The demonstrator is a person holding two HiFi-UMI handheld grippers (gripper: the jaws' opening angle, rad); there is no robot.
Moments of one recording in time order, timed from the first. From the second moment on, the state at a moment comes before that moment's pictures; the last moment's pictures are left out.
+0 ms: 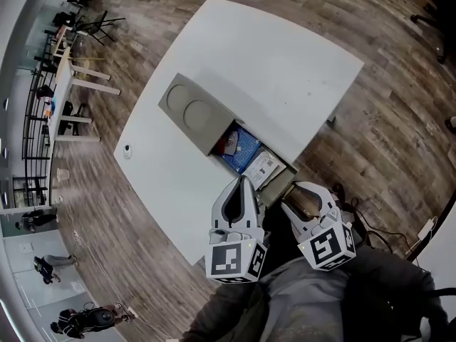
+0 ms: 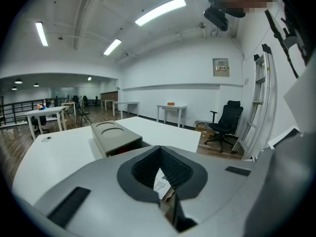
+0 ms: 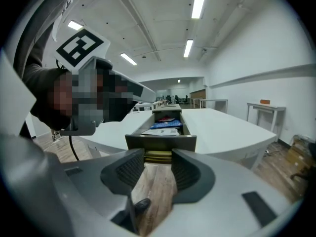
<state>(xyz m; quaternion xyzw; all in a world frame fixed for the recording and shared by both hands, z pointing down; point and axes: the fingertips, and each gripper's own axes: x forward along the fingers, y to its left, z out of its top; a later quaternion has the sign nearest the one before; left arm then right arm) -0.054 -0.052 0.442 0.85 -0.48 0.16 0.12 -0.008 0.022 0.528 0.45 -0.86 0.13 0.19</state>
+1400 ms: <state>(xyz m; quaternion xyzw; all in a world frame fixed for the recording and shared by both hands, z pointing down) -0.071 -0.074 0.359 0.86 -0.49 0.08 0.09 -0.027 -0.013 0.423 0.37 -0.92 0.03 0.16</state>
